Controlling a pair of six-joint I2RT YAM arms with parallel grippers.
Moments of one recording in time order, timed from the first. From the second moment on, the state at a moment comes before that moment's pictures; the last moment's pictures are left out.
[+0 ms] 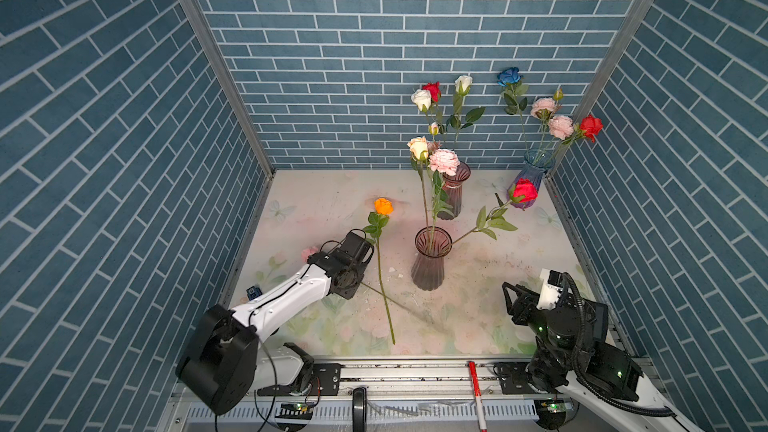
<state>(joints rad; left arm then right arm) -0.56 1.23 0.80 -0.70 -0.15 -1.60 0.97 0.01 0.38 -0.78 0.53 0.82</state>
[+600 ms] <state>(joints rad) -0.56 0.73 1.11 -0.65 -0.19 -1.07 0.97 0.27 0.55 -0.67 0.31 0.74</state>
